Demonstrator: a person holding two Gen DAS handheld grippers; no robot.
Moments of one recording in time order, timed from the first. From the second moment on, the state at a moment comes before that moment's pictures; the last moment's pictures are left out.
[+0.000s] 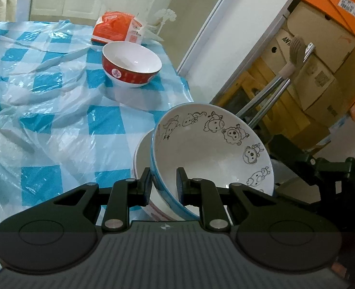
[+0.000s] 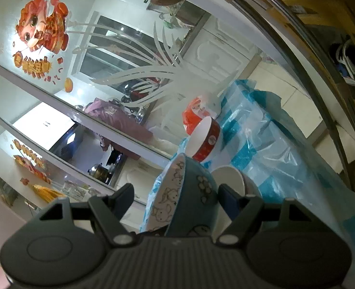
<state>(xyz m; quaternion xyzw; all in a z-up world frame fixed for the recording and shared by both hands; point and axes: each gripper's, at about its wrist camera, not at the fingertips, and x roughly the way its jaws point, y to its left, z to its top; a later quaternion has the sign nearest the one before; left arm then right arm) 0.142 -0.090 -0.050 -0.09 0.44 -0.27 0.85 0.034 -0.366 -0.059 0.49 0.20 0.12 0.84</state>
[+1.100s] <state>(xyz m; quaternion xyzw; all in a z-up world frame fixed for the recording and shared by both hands) 0.111 -0.078 -0.037 0.01 0.33 -0.24 0.91 0.021 -0.361 -0.054 0.43 0.19 0.10 0.87</state>
